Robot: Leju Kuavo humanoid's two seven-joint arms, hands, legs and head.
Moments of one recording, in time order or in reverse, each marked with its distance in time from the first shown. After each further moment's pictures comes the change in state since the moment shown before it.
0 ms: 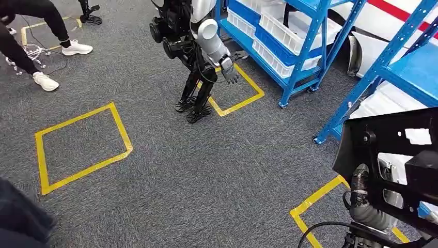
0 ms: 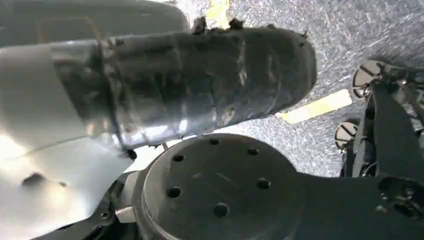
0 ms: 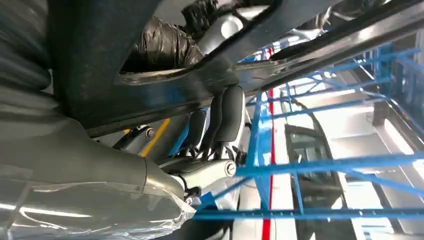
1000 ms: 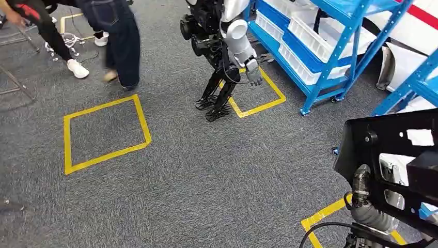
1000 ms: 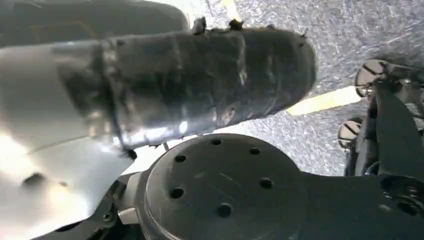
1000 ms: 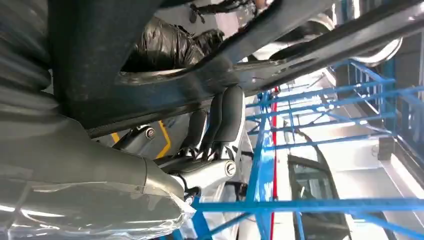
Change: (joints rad) left arm 0.000 -0.002 -0.003 0.000 -0.007 -0.009 -0.002; right arm -0.002 -0.001 0.001 -0.002 0.010 0.003 0.002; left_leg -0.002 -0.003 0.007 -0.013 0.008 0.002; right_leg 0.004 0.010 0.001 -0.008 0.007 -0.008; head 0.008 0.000
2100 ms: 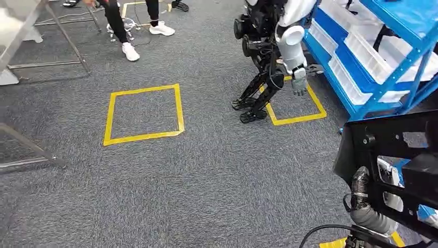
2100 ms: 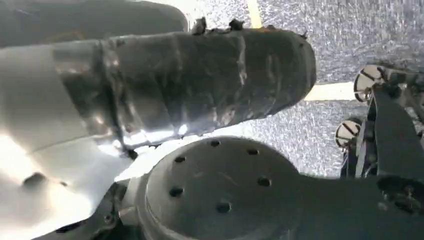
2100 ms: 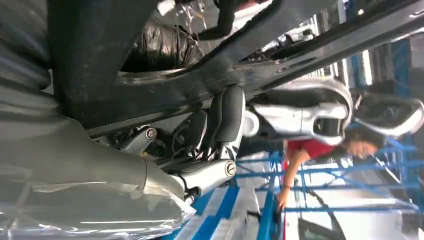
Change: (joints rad) left arm 0.002 0.003 -0.005 0.000 -0.008 0.003 0.005; right arm 0.011 -0.002 0.000 -0.002 0.008 0.000 0.005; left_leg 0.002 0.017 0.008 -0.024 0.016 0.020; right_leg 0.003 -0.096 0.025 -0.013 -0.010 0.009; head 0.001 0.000
